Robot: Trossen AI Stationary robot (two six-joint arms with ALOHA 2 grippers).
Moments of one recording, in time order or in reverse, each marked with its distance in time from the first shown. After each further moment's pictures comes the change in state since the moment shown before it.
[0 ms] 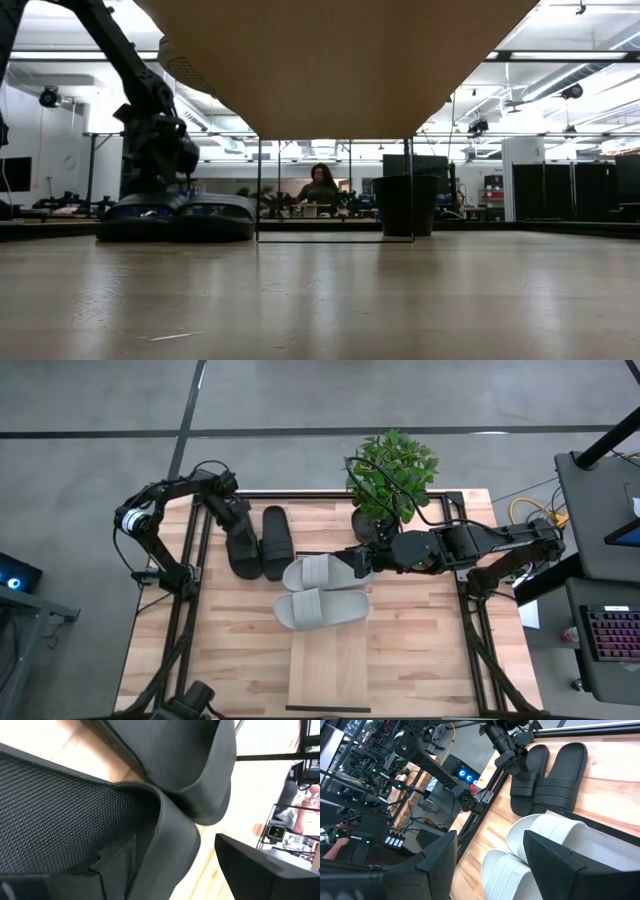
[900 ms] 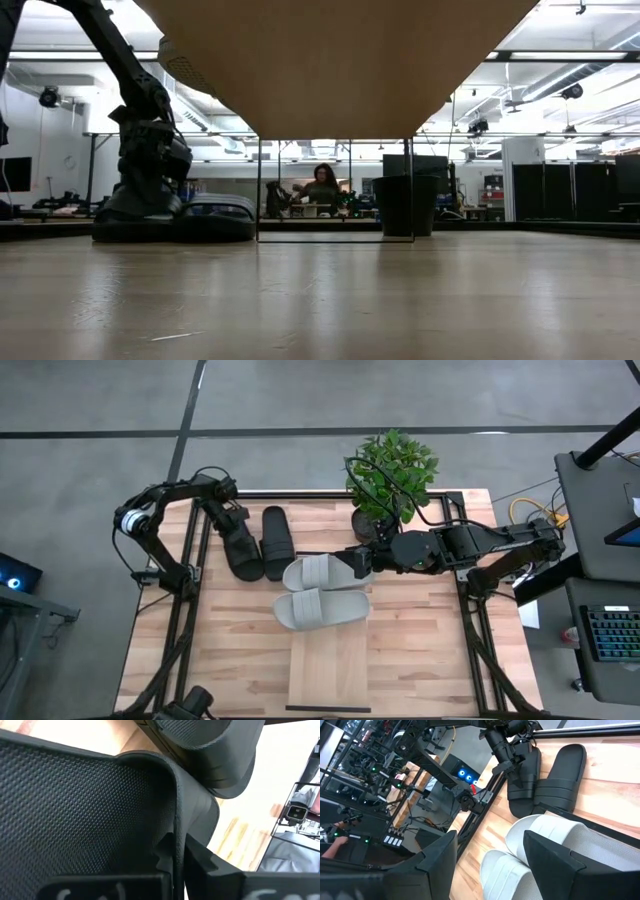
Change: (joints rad) left arm -0.005 -0.008 -0.058 -0.011 -0.098 0.056; right arm 0.000 0.000 0.000 0.000 0.000 -0.011
